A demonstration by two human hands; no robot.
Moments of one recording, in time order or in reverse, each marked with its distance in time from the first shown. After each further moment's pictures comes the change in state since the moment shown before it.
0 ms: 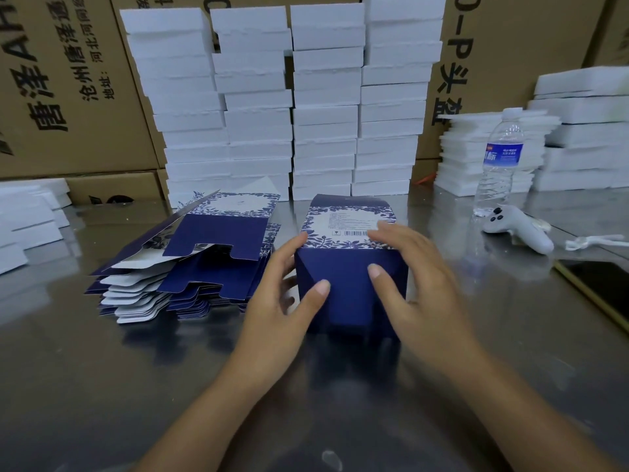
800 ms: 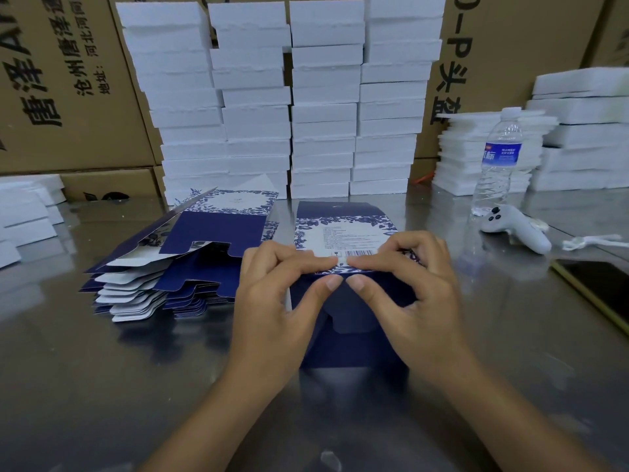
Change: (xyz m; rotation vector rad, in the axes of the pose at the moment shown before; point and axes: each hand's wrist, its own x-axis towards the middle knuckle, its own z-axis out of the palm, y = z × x) left_hand -0.003 0.025 0.009 0.438 0.250 0.372; right_hand -0.003 -0.015 0.008 0.040 0.176 -0.160
